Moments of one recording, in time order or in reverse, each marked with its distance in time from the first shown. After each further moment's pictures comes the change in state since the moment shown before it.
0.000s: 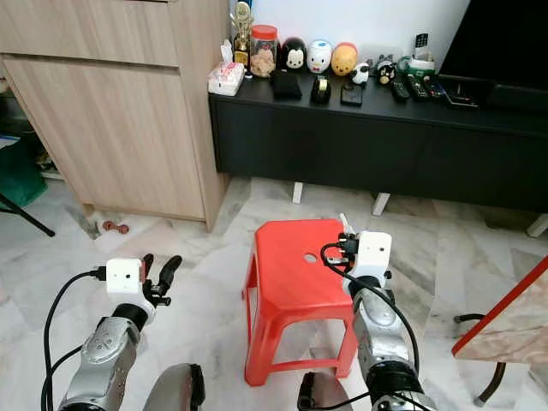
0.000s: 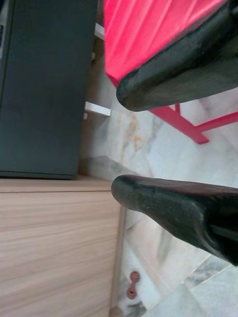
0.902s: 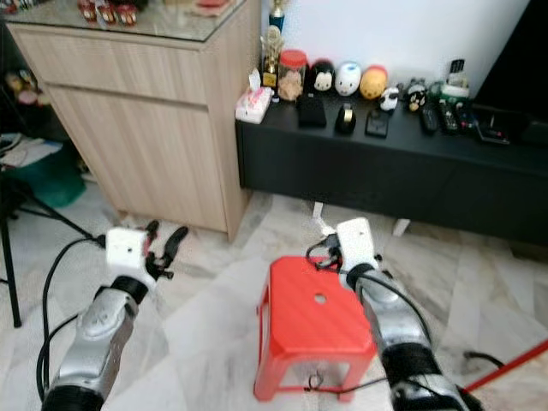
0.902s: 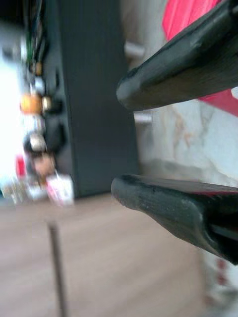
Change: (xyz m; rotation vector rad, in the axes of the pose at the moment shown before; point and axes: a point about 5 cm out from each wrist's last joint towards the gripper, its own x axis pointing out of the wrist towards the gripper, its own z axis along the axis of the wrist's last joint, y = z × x) left arm 0.012 -0.023 0.060 0.220 -0.170 -0.310; right arm 0.005 0.001 0.019 -0.414 0.222 0.412
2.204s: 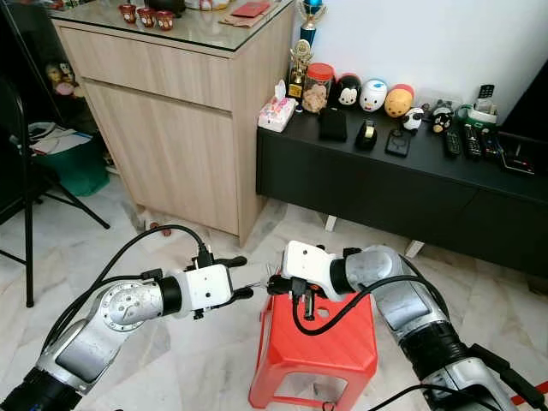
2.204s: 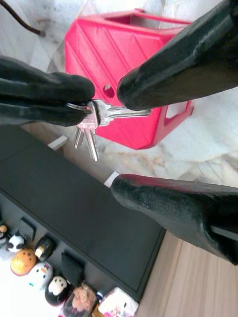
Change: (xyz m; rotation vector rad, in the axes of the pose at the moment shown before) left arm 0.001 -0.063 0.024 0.579 0.115 -0.712; right arm -0.016 0.040 0.050 -0.461 0.006 0.709
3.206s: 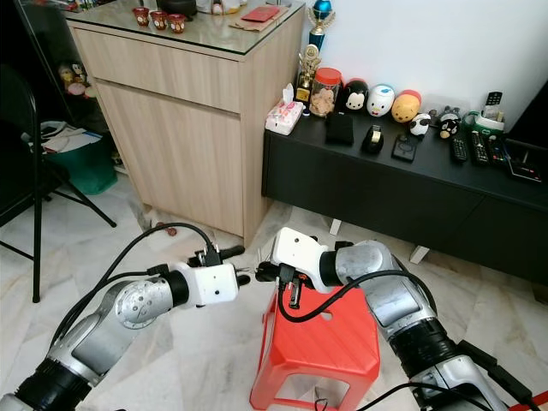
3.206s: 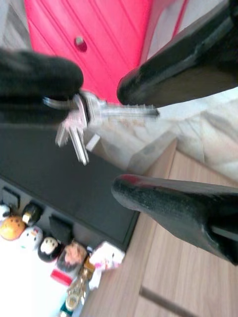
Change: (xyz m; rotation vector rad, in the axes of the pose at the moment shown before) left arm 0.010 0.007 -0.007 0.158 0.080 0.112; right arm 0.006 -0.004 0.017 0.034 -0.057 -0.064
